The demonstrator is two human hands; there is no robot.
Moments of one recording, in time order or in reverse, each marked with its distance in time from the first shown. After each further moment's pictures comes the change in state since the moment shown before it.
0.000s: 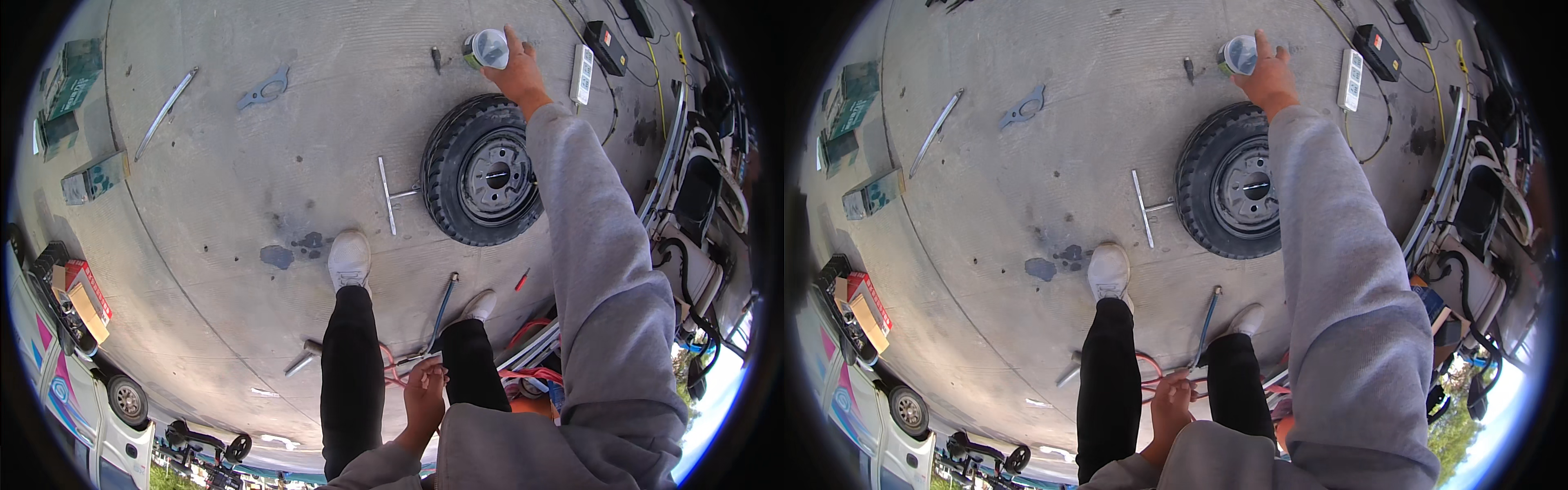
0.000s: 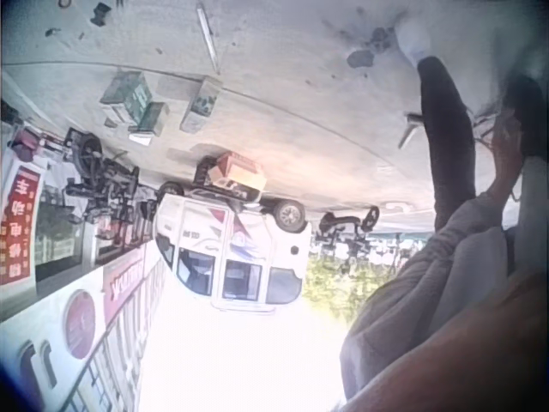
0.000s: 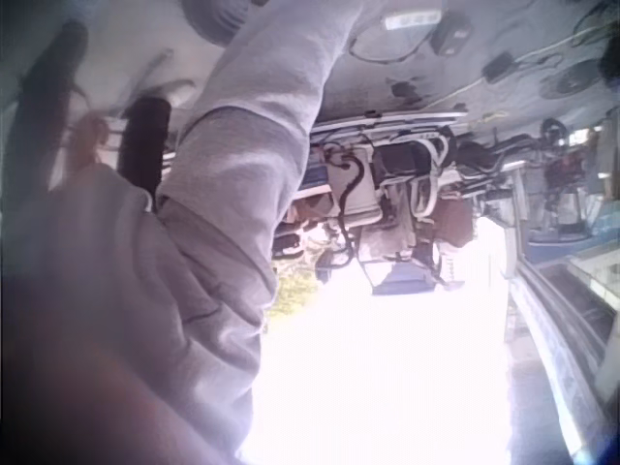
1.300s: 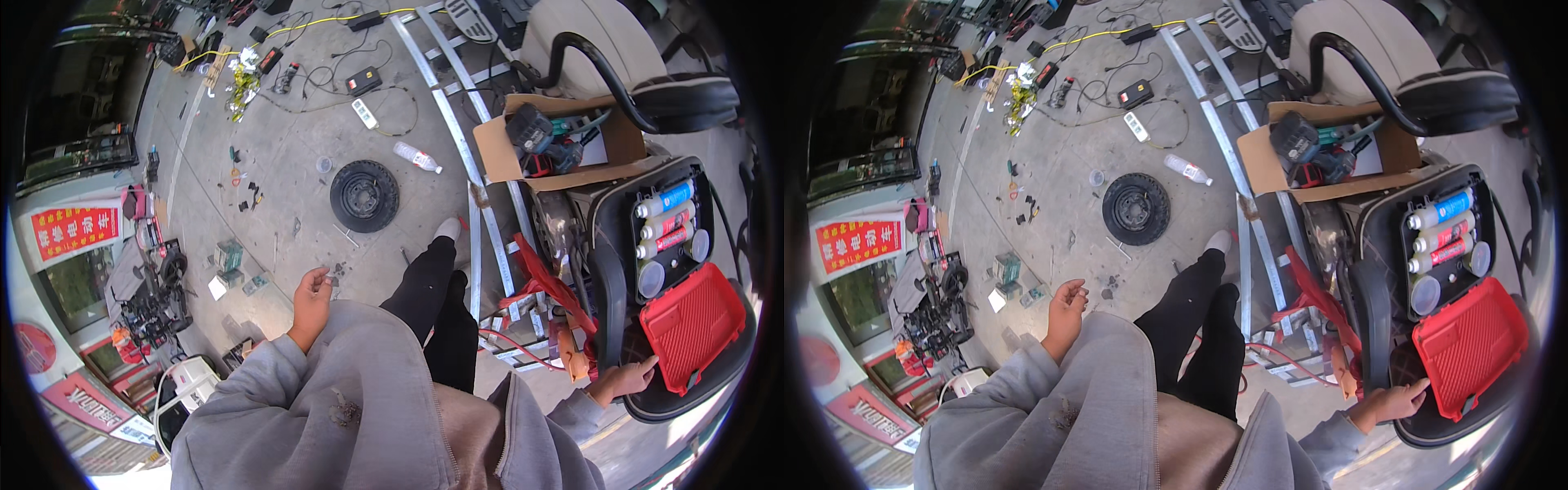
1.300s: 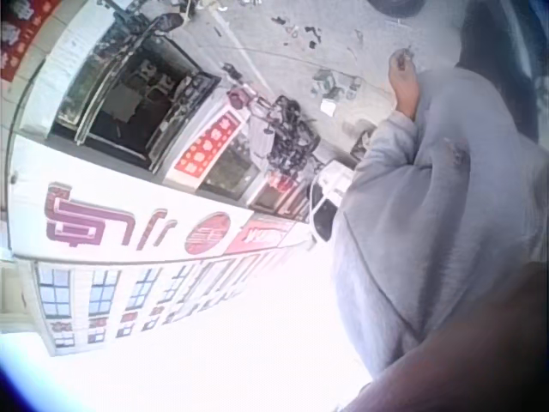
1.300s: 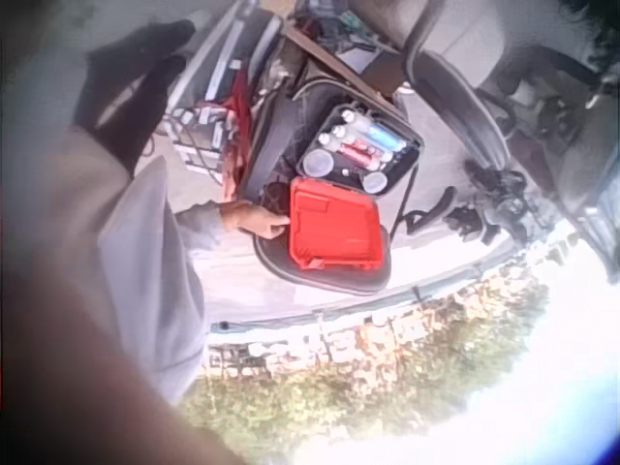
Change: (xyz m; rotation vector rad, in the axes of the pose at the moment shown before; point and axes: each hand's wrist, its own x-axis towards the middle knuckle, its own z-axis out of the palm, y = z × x) left_hand -0.378 -0.008 0.258 1.318 -0.156 0.868; right_hand -0.959 0.393 -0.535 0.718 1.646 1.854
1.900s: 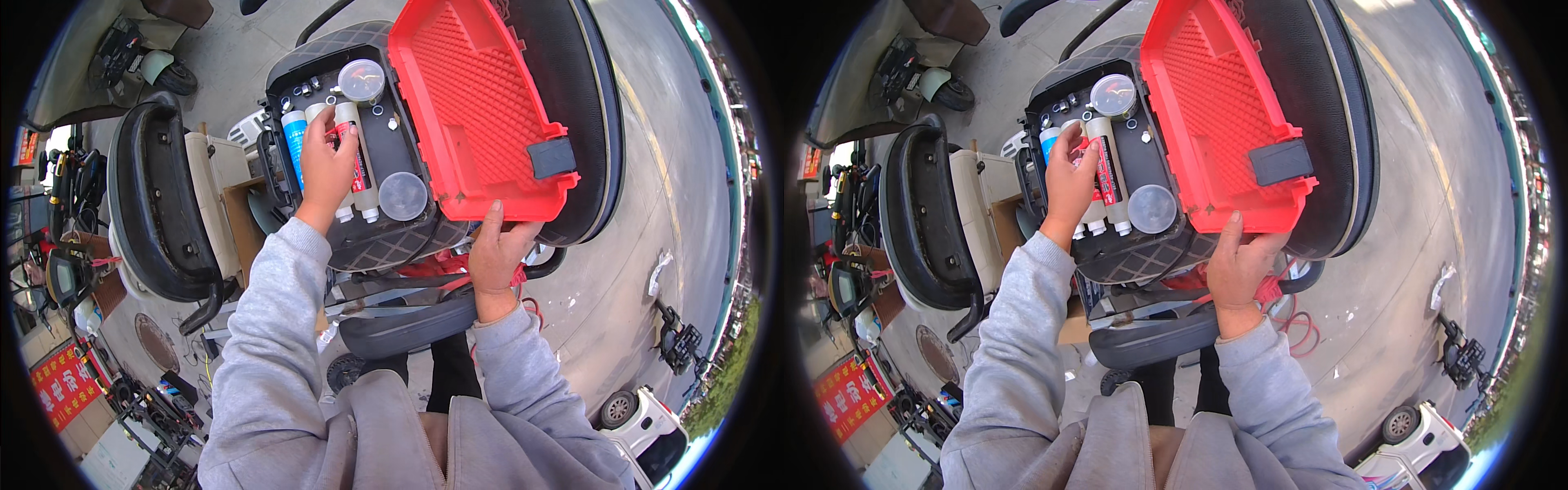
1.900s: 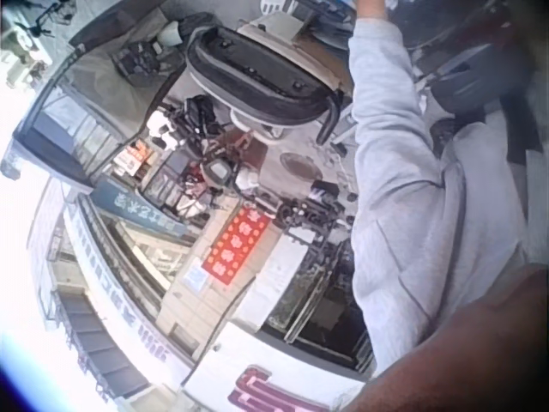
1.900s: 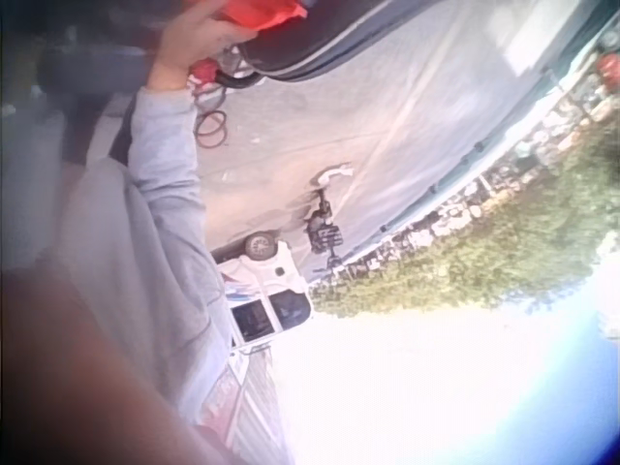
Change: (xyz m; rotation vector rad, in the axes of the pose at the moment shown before) left_hand -0.057 0.364 0.674 0.184 -1.205 1.254; right_hand 0.045 0.020 0.038 -0.017 0.366 -0.050
